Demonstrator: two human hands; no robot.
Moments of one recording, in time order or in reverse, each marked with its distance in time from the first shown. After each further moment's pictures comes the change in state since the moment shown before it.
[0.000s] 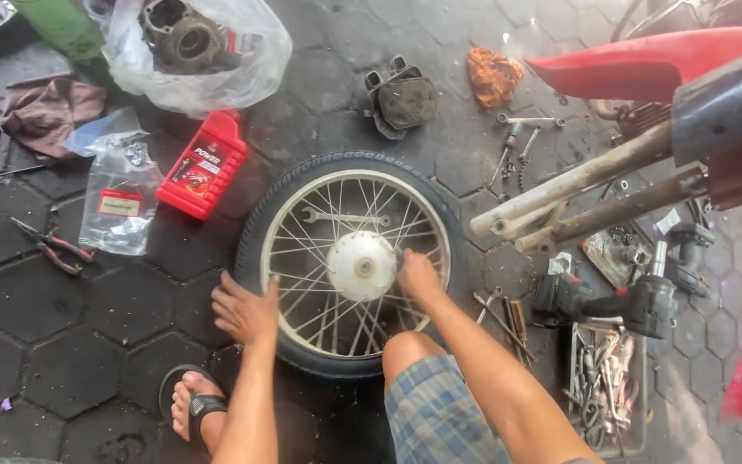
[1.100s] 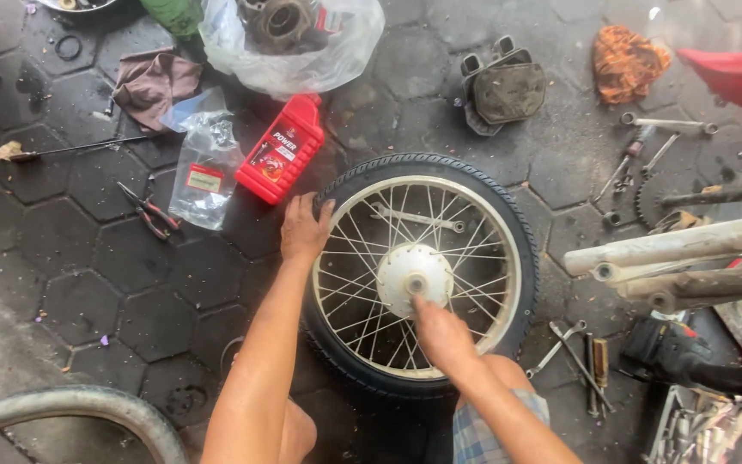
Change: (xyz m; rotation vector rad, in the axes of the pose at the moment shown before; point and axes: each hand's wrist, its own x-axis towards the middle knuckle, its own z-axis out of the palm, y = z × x) left_hand 0.137 0.033 0.039 -0.085 -0.165 0.392; right_hand -0.092 -0.129 -0.071 -0.254 -0.276 -0.214
